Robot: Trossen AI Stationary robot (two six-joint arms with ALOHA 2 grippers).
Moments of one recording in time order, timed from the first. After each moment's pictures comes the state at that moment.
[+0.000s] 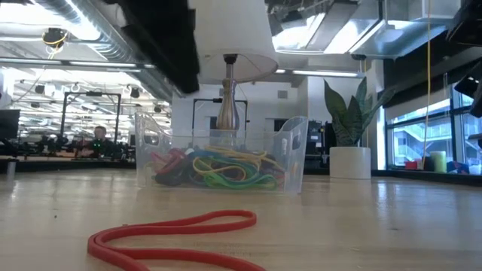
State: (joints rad) left arm -0.52 1.91 1.46 -0.68 -0.23 -0.71; right arm 0.83 0.90 0.51 -0.66 0.52 1.07
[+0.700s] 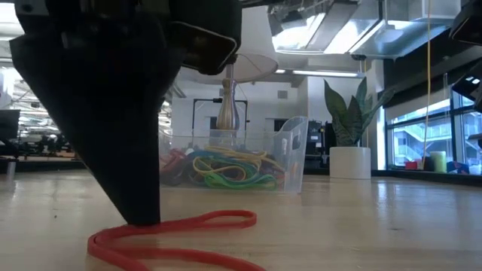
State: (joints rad) left arm -0.59 2.16 1.48 -0.59 -0.17 -1.10; right arm 0.84 0.80 0.47 -0.63 0.50 0.98
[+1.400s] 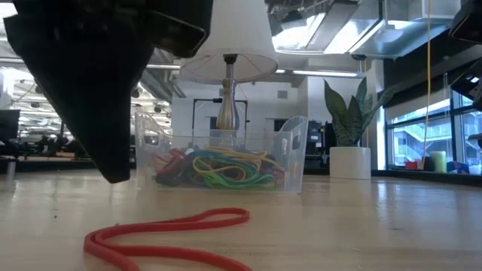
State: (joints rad) left arm -0.60 2.05 1.46 -0.76 -0.24 -1.17; right arm 0.84 0.80 0.47 -0.61 0.50 0.96
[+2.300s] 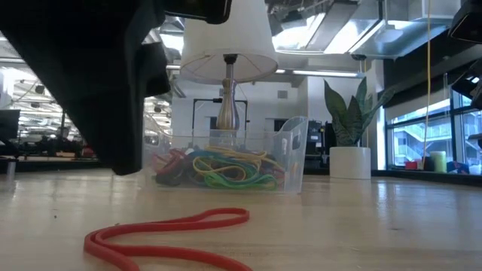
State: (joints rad) left arm -0.59 2.05 1.47 -0.59 -0.12 -0.78; right arm 0.84 0.80 0.47 -0.60 0.50 0.99
